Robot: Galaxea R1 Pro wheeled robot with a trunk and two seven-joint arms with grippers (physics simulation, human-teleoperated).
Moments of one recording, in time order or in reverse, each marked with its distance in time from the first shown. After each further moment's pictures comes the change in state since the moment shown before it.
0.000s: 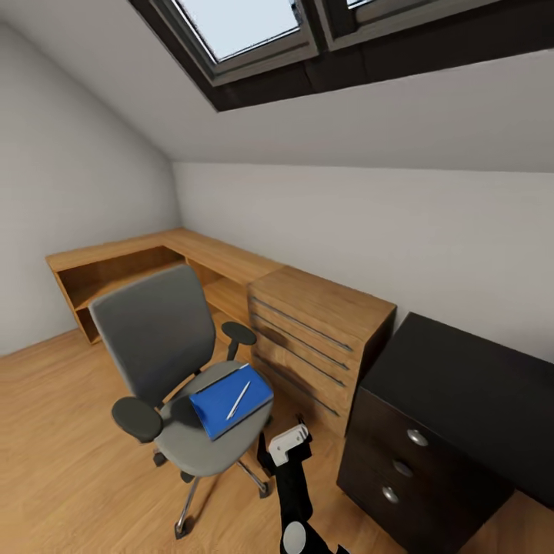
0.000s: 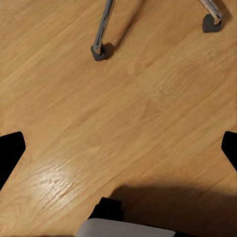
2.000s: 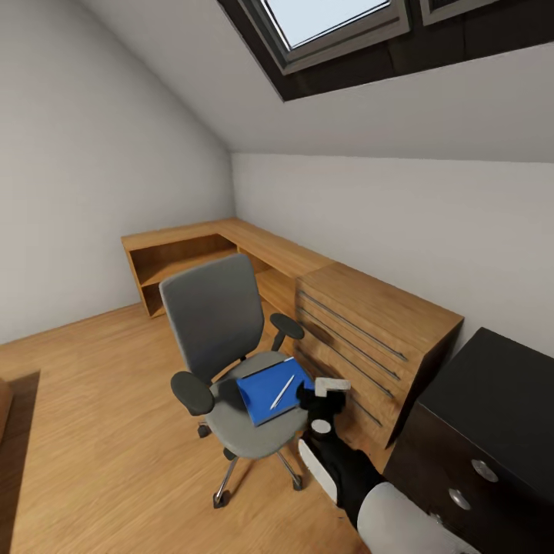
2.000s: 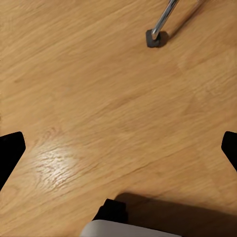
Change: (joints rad) left arm 0.000 0.009 0.008 0.020 0.003 -0.064 0.006; right arm -0.305 0.000 -0.223 0.170 -0.537 0.072 -0.004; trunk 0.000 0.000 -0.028
